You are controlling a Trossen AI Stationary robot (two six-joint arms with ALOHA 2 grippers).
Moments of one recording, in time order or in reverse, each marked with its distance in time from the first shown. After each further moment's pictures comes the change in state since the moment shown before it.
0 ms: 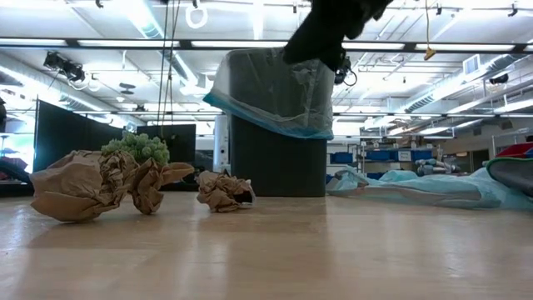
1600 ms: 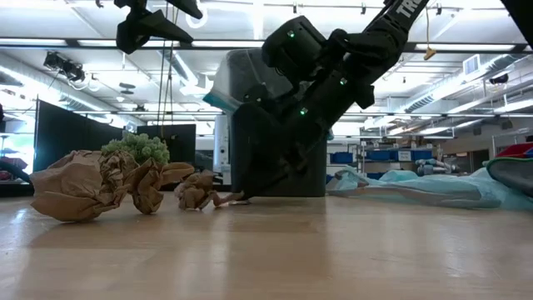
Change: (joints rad) left arm -0.267 -0.058 -0.386 0.149 -0.141 -0.525; right arm -0.066 0.537 0.050 0.276 0.048 0.174
